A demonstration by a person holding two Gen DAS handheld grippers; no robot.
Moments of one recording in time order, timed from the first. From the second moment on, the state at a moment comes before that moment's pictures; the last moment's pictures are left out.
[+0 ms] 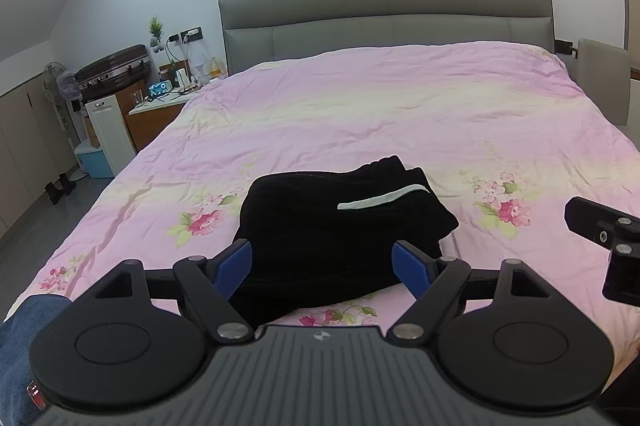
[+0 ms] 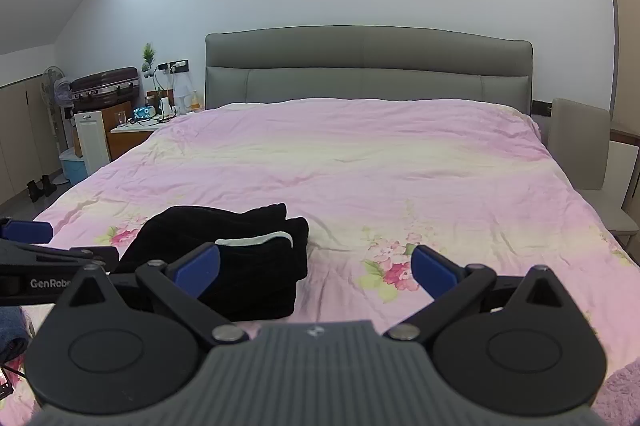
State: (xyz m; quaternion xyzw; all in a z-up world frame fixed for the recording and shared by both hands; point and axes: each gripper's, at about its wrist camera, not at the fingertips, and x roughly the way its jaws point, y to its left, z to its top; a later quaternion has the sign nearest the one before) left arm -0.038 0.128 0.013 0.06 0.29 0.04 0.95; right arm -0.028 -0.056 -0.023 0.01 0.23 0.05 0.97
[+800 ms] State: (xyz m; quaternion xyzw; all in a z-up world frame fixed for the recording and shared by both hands) left arm -0.044 0.125 0.014 0.06 0.29 0.03 0.95; right arm -0.031 -0.058 -0.021 0.01 0.23 0.05 0.97
